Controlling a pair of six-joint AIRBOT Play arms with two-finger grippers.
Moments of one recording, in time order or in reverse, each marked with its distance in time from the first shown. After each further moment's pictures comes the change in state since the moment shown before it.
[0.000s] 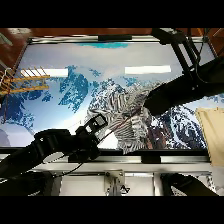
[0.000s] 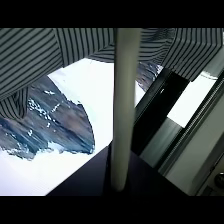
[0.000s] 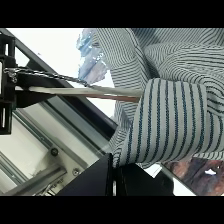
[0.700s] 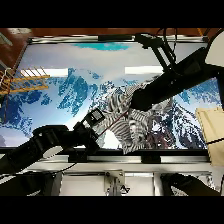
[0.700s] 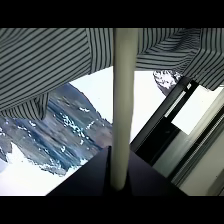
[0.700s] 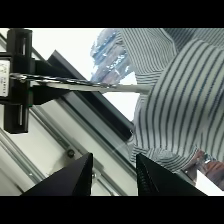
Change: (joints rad) left arm 0.063 -0.008 0.002 0.000 0.021 0.016; right arm 0.000 -0.102 0.001 0.056 -0.019 0.012
